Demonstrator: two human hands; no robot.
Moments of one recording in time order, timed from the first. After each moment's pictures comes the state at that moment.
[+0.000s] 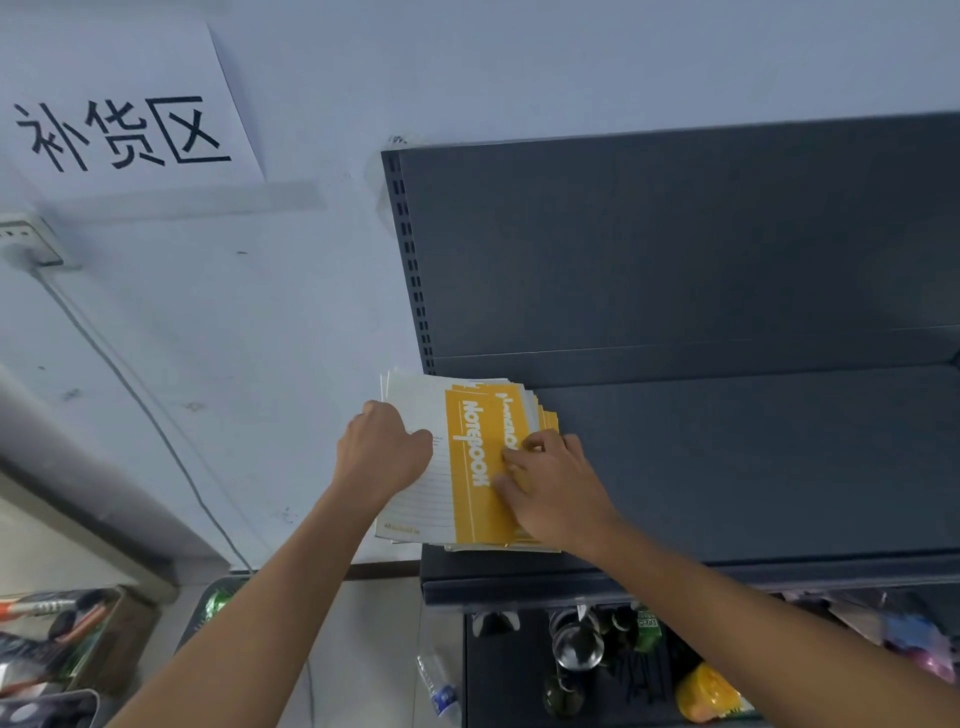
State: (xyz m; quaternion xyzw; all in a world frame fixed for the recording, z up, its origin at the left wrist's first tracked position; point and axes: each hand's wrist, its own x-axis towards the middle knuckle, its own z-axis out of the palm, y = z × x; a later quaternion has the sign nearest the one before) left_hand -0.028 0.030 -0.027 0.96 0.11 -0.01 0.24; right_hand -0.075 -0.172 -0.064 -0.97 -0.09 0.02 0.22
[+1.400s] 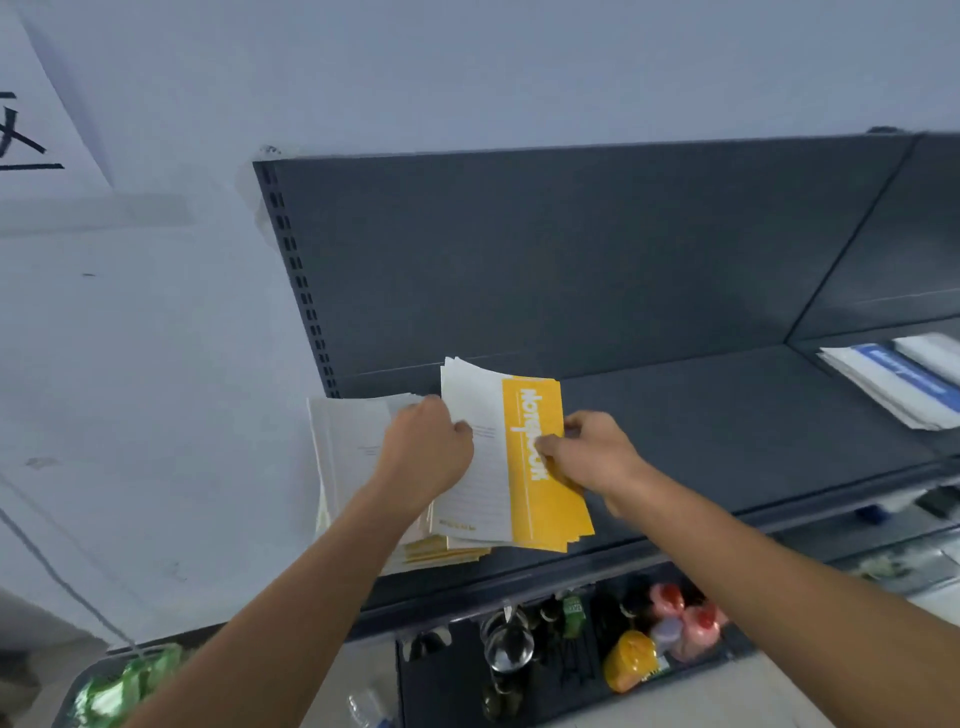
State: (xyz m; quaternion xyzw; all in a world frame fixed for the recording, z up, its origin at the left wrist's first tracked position) left_hand -0.023 -0.087 -0.020 0.96 -0.08 -0.01 0.27; right_hand -0.076 -0.273 -0.027 -0.82 0.24 0.02 0.52
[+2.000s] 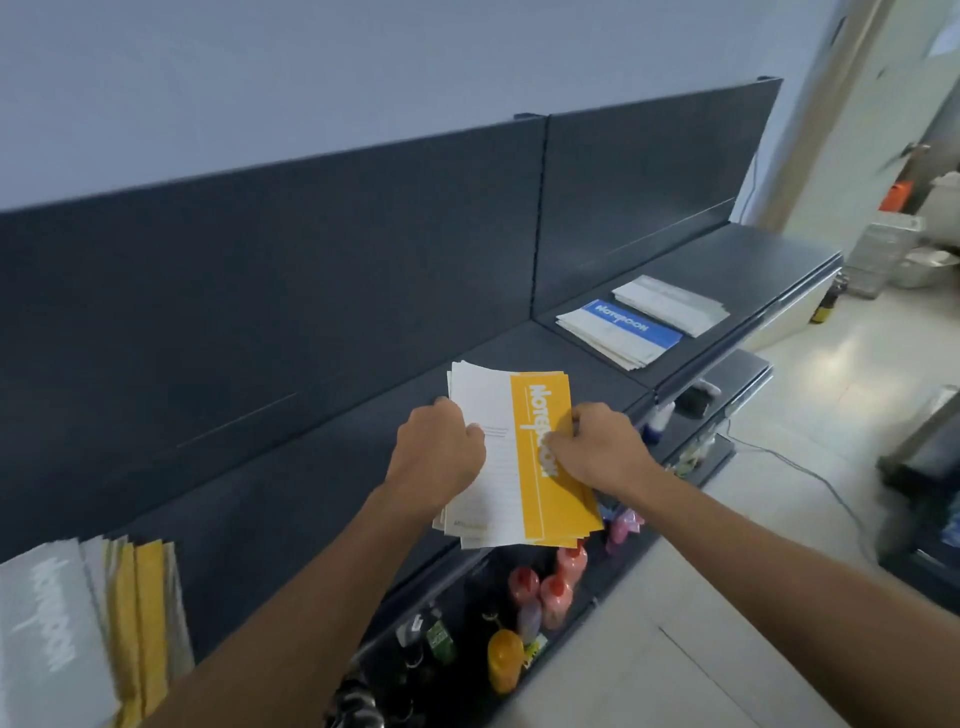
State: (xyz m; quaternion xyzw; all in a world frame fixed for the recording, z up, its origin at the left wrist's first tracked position) left_hand -0.078 -0.413 -0.021 0.93 -0.28 -0.06 0.23; right_hand -0.195 -0.564 -0.027 -0.87 0.37 -0.07 0.31
